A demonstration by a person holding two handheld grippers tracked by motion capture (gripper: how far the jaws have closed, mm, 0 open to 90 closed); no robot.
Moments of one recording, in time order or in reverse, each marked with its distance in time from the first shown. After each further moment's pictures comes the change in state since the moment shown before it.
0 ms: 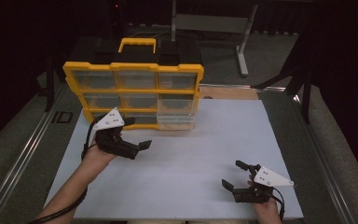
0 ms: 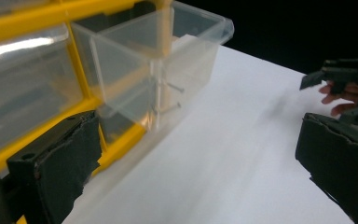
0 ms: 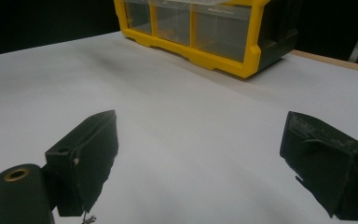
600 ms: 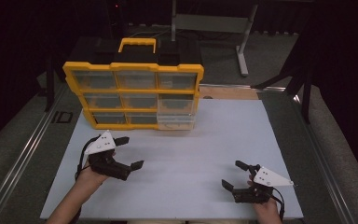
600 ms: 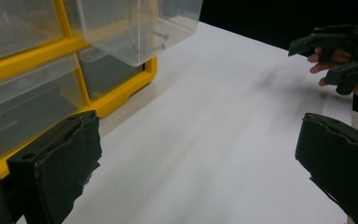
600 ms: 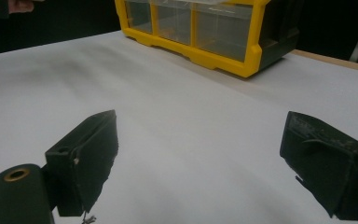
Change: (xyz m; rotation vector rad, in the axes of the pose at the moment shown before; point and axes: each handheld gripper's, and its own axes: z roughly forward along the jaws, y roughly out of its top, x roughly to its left) left arm -0.012 -0.059 -0.013 -0.010 -0.013 -0.016; right arm 0.001 0.000 0.000 0.003 0.001 -0.002
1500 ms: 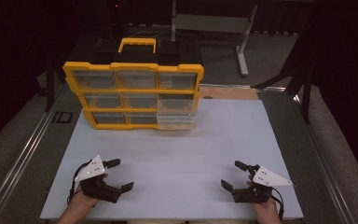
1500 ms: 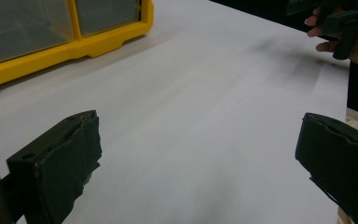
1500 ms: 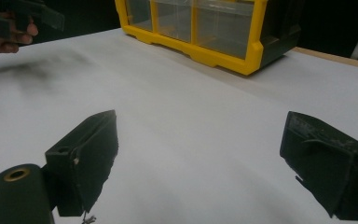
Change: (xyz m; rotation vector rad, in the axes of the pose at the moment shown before) left arm -0.008 -0.079 -0.012 0.001 -0.007 -0.047; right arm 0.000 -0.001 0.002 0.008 0.002 0.001
